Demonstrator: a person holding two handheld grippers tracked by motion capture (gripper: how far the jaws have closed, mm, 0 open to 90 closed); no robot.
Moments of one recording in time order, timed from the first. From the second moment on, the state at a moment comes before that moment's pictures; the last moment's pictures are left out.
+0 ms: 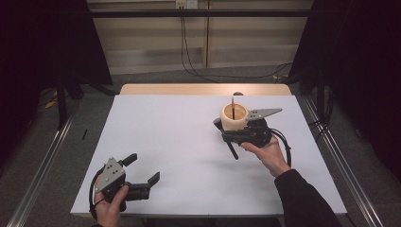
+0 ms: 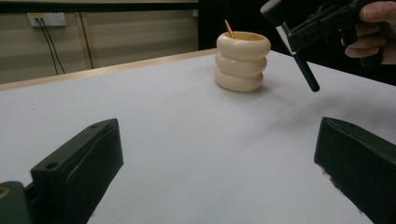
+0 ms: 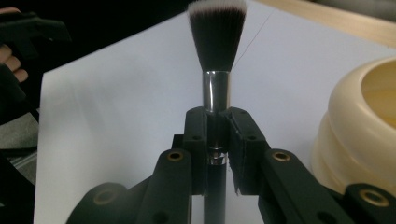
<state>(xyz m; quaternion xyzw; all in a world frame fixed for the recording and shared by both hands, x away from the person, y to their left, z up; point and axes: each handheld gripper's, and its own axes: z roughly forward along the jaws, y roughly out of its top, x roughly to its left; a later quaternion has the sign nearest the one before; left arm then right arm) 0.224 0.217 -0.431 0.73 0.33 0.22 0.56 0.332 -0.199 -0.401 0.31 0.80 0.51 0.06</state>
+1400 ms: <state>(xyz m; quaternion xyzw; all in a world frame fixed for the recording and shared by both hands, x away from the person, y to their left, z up) 0.225 0.218 -0.431 0.72 0.33 0.22 0.56 0.338 -0.214 -0.378 0.31 0.74 0.59 0.11</state>
